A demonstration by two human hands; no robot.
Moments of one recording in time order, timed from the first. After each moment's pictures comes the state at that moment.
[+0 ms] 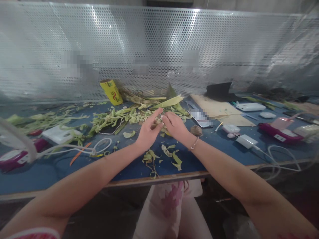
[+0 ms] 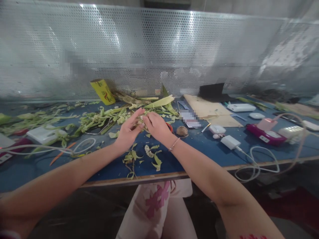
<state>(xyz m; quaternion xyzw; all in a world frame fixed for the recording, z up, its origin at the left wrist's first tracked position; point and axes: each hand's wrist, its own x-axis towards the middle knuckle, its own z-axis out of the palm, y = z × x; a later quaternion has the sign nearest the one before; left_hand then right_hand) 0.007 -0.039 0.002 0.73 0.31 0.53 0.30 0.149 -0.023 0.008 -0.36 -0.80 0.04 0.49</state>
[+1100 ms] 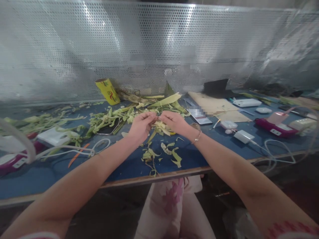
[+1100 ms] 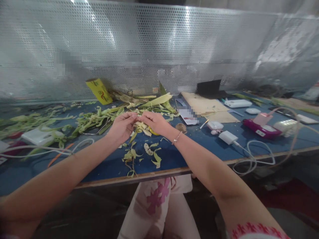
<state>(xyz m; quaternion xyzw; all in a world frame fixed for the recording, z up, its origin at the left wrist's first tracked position) 0.007 -0.031 0.024 0.48 0.31 0.58 0.59 0.159 -0.028 0.022 -0.34 -0.82 0.17 0.43</state>
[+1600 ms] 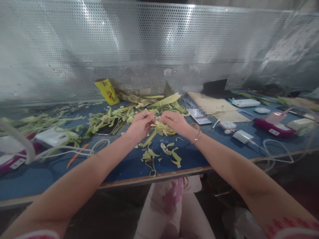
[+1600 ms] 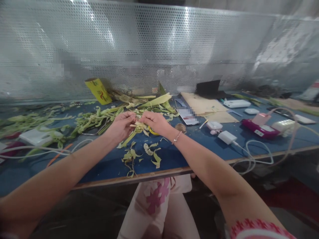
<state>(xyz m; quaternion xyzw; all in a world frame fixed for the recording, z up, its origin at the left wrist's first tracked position) 0.004 -0.027 0.026 0.48 0.33 0.55 0.60 0.160 -0.031 0.023 -0.34 -0.80 0.19 0.45</state>
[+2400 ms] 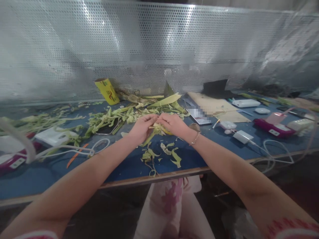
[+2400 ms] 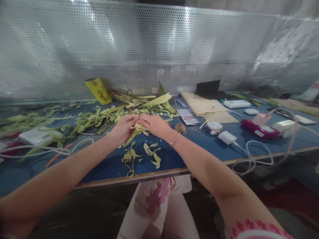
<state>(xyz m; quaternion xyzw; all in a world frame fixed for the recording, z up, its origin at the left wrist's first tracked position) 0.004 -0.024 0.015 0.53 0.34 0.50 0.59 0.159 -0.022 0.010 -0.36 -0.84 0.08 0.39</state>
